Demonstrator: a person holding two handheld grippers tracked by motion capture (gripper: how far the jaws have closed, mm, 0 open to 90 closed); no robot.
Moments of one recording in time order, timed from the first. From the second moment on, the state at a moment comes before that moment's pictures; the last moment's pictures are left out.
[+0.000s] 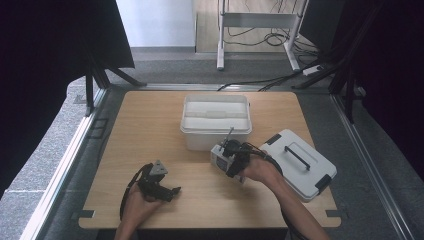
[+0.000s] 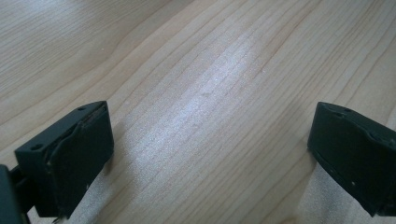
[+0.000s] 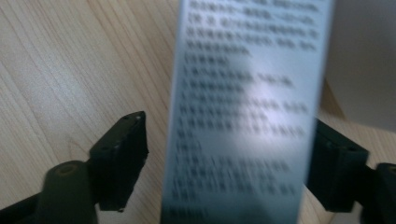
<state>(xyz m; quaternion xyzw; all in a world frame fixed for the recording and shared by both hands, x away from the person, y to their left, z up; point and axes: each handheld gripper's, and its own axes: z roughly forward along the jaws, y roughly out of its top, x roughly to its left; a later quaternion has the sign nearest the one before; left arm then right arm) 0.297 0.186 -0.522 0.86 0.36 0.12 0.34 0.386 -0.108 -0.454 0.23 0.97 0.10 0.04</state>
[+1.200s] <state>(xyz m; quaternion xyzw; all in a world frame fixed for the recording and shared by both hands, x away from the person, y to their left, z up) 0.297 0.186 -0.522 0.86 0.36 0.12 0.34 0.307 -0.103 -0.436 0.11 0.99 0.08 0.02</state>
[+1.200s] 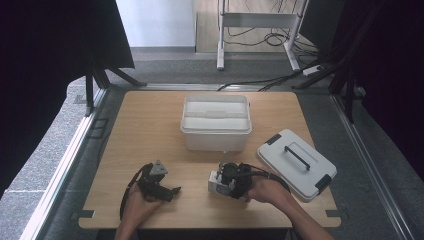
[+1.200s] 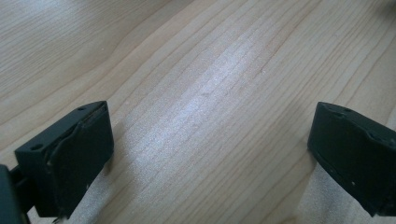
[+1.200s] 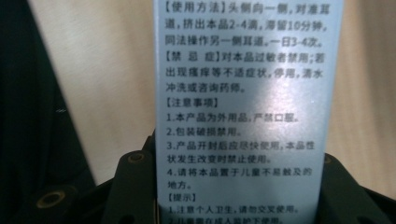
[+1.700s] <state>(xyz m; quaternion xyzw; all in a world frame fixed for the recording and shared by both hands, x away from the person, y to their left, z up) 0.297 0.186 -0.522 0.86 0.36 0.12 0.34 0.276 -0.116 -0.451 0.12 0.99 0.08 0.02</state>
